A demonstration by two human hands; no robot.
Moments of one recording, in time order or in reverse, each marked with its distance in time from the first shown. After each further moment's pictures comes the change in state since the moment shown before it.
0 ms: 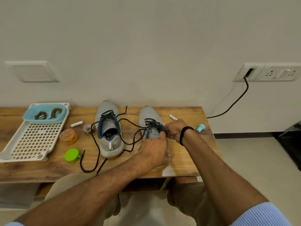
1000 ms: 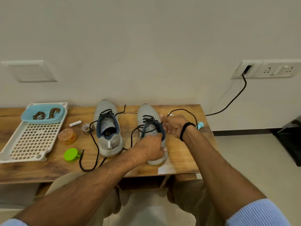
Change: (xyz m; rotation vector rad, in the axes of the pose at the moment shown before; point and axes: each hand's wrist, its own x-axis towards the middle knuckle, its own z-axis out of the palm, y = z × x) left_hand 0.007 -0.015 -0.006 -0.065 -0.165 -0.005; right_hand -0.012 -0.016 -0.009 0.022 0.007 -0.019
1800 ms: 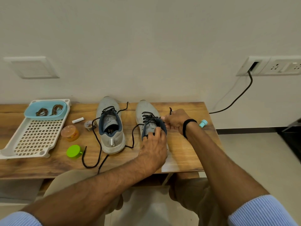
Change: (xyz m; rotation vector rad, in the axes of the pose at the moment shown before) left_hand -0.005 0.009 0.032 0.342 0.246 -0.058; right_hand 0.011 0.003 0.009 -0.206 -0.020 -0.110
